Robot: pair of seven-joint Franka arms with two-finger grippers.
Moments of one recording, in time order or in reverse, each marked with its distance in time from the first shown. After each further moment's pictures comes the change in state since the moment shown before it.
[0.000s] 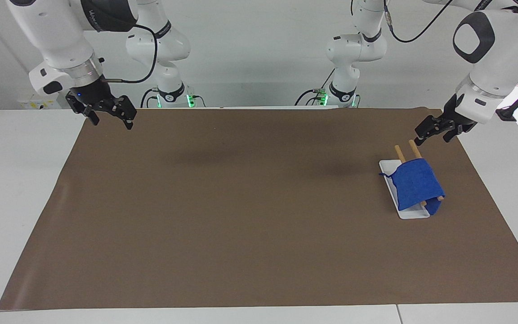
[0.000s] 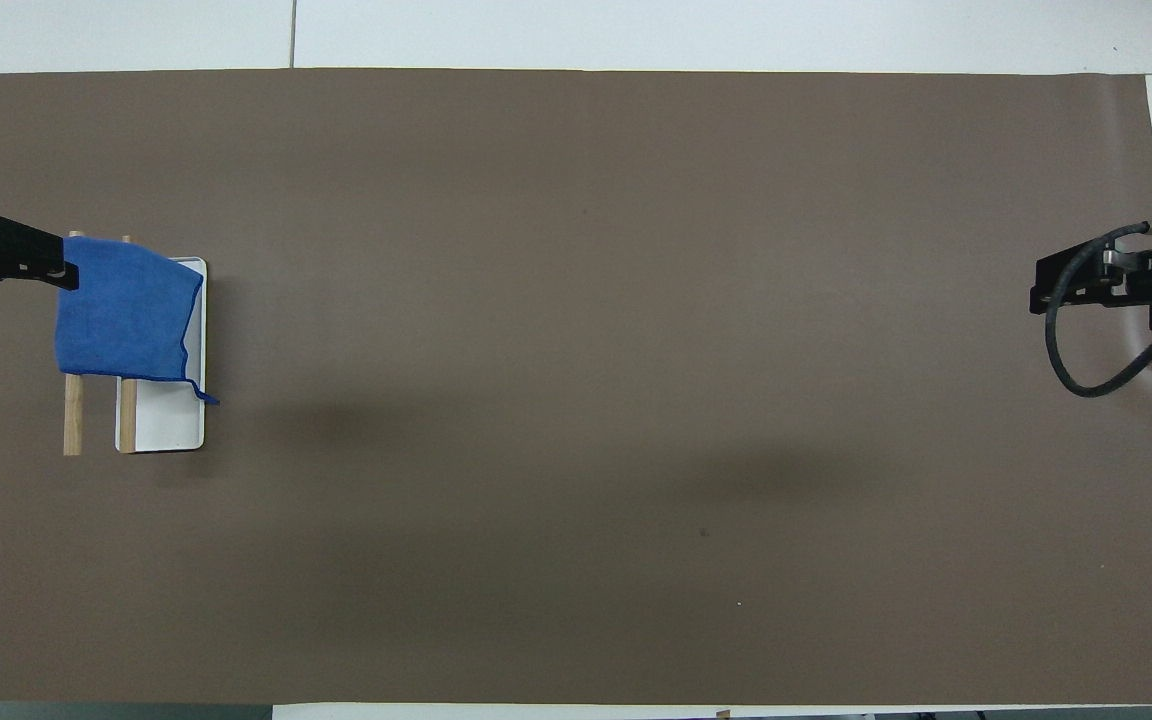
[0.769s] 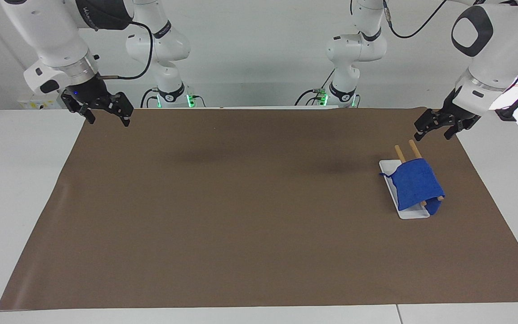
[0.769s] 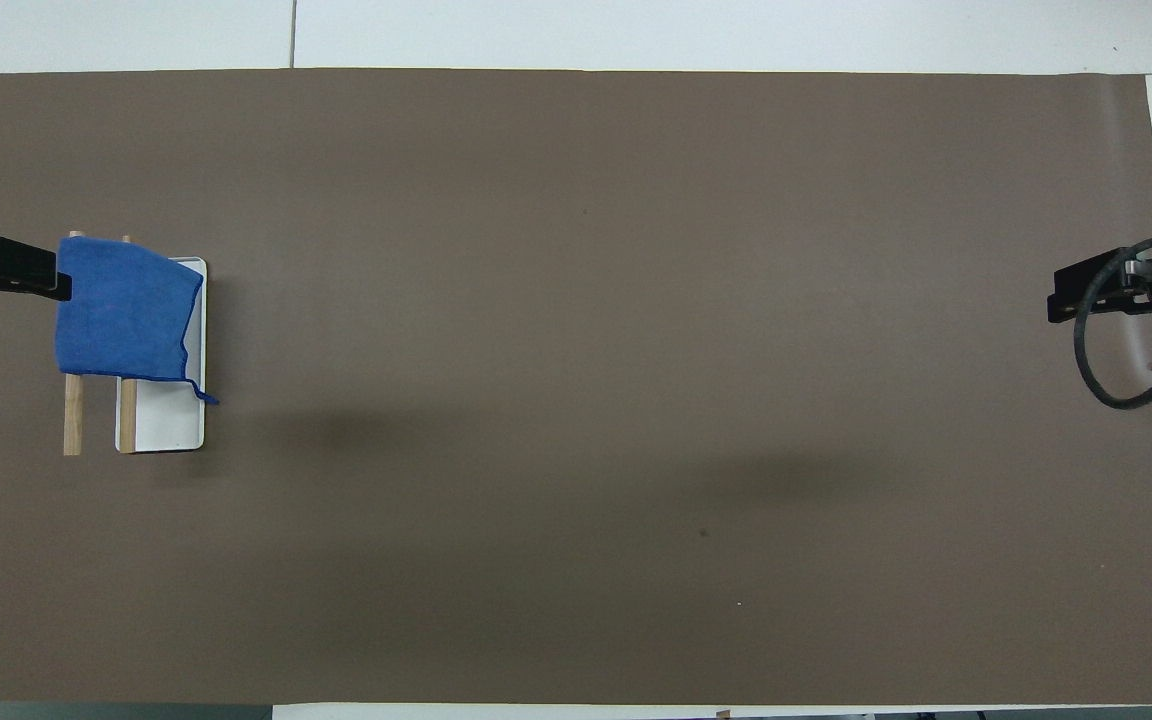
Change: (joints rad) left arm -0.002 -0.042 0.000 -0.045 0.013 0.030 0.085; right arm -0.018 0.000 -0.006 0.015 0.000 -0.027 -0.104
